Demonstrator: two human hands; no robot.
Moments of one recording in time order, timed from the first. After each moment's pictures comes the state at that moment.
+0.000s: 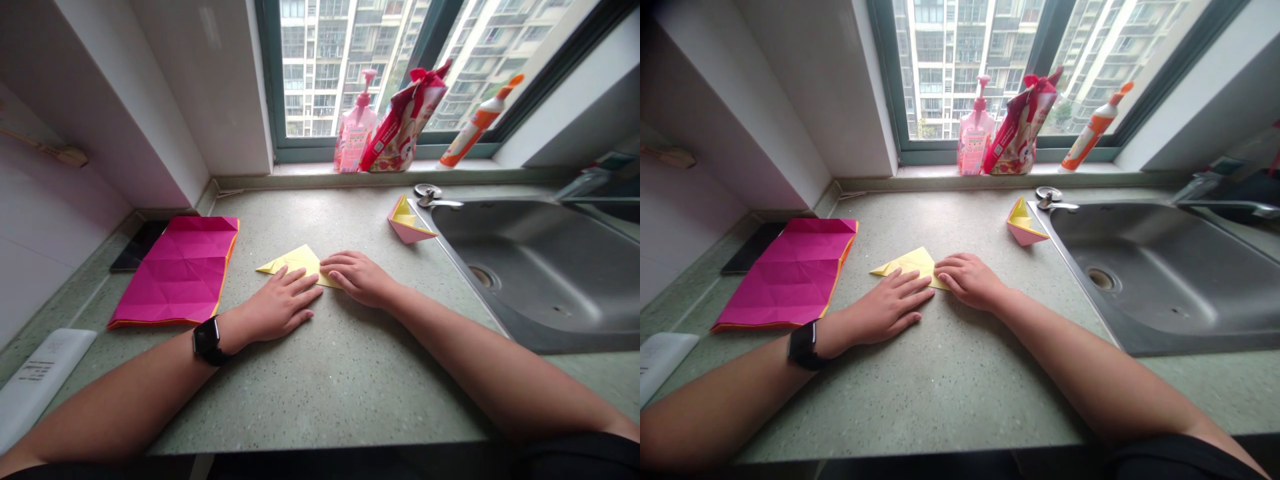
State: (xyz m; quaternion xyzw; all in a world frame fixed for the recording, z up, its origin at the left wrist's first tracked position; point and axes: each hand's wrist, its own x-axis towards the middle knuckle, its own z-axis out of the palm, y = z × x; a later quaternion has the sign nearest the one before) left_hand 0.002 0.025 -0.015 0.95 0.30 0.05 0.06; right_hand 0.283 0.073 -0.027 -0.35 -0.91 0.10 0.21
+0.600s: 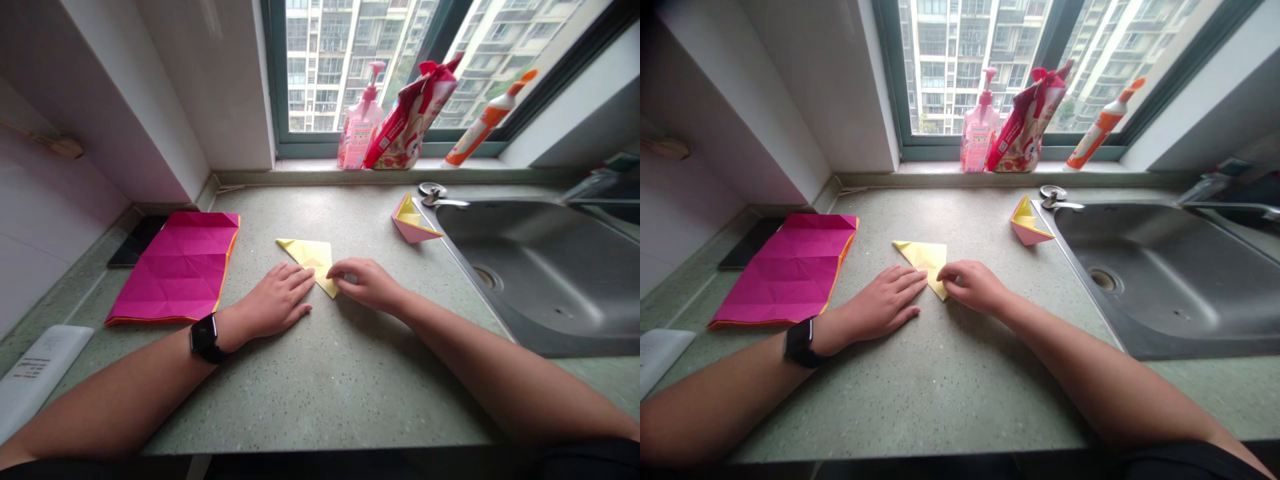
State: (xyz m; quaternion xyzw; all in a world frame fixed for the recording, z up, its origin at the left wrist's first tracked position) left_hand -0.003 0.030 -0.024 0.94 0.32 0.10 0.03; right_hand 0.276 0.057 -0.014 -0.41 -0.85 0.24 0.23
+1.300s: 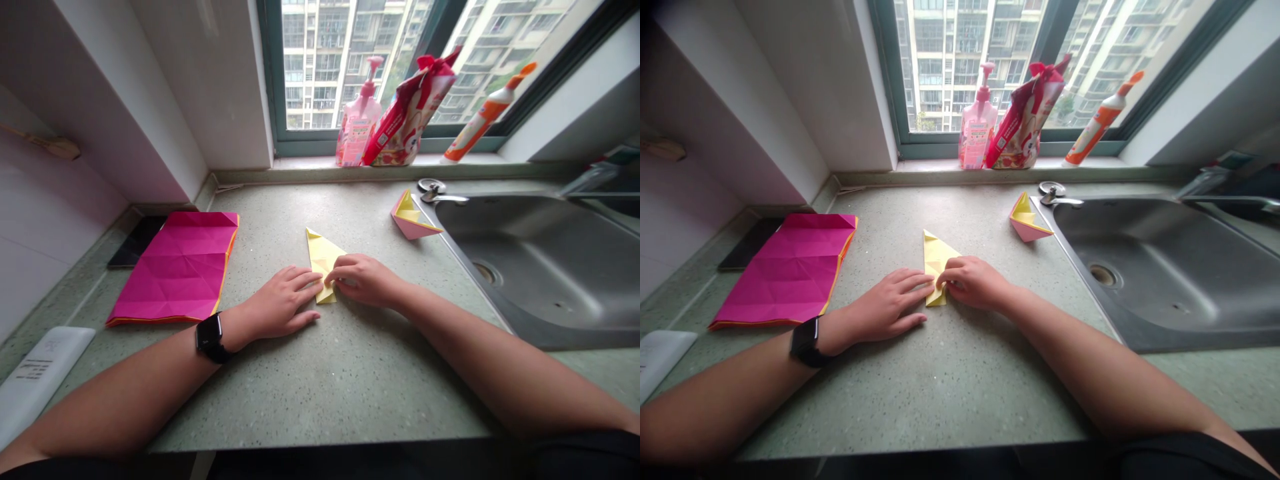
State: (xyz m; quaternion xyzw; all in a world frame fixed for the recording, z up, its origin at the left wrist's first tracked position) left_hand 0.004 0.029 -0.020 0.95 0.26 0.15 0.09; right_hand 0.286 0.066 -0.019 -0.32 -0.92 0.14 0.17
